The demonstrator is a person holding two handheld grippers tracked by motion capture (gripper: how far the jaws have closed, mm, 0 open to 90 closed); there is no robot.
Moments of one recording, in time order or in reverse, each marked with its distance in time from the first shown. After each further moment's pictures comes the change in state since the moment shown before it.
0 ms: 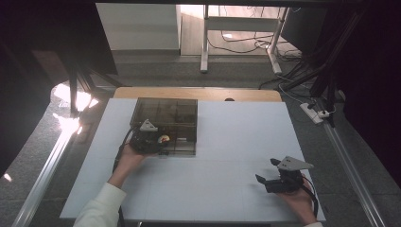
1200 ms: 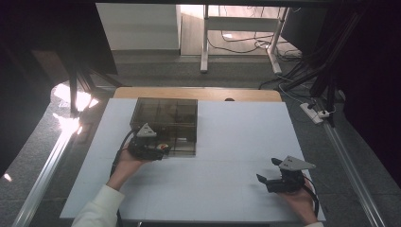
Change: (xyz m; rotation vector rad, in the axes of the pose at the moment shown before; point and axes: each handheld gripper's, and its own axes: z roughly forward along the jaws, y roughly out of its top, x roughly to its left) left arm -0.017 -0.008 -0.022 -0.046 -0.047 0.028; right arm -0.002 0.000 -0.003 -0.011 -0.002 0.003
